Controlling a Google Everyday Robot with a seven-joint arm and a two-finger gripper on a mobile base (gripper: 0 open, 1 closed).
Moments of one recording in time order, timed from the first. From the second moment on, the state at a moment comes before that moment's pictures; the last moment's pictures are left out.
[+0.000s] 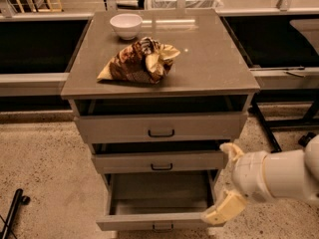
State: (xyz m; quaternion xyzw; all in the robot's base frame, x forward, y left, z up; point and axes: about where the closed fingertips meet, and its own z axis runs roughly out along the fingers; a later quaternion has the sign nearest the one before) arm 0.377 -0.129 0.744 -0.52 0.77 0.17 0.33
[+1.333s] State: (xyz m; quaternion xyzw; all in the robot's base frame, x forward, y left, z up) arm 0.380 -0.071 0.596 -0.54 0.71 0.23 0.38
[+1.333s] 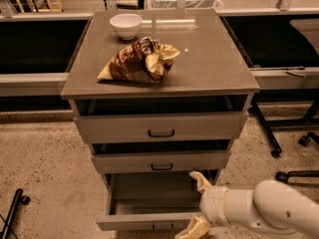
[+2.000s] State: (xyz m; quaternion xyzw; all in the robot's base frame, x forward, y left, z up) arm 0.386 -0.065 0.503 -0.52 0.71 0.24 0.41
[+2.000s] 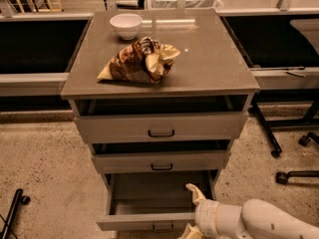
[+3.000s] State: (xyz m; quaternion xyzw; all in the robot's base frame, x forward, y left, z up) arm 0.412 -0.097 0.403 -0.56 0.71 0.21 0.36
